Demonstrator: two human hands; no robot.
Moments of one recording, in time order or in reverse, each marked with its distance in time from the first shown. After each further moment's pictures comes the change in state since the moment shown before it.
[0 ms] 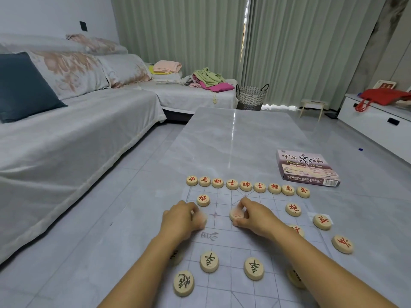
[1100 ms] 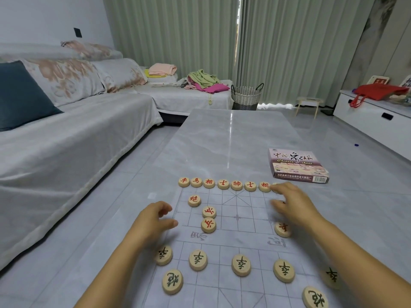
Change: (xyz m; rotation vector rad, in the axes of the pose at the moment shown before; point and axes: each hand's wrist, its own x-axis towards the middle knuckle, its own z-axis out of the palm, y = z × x) left_hand -0.022 -0.024 -0.023 -0.343 0.072 -0.075; right_hand -0.019 0.080 -0.054 -0.018 0.377 -0.021
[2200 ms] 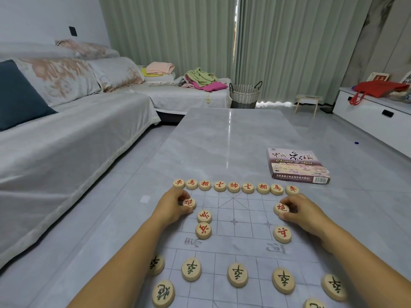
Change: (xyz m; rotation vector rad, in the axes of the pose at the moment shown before) left_hand 0.075 0.020 0.045 0.089 -0.030 0.129; right_hand 0.004 0.038 -0.001 0.126 -0.149 0.162
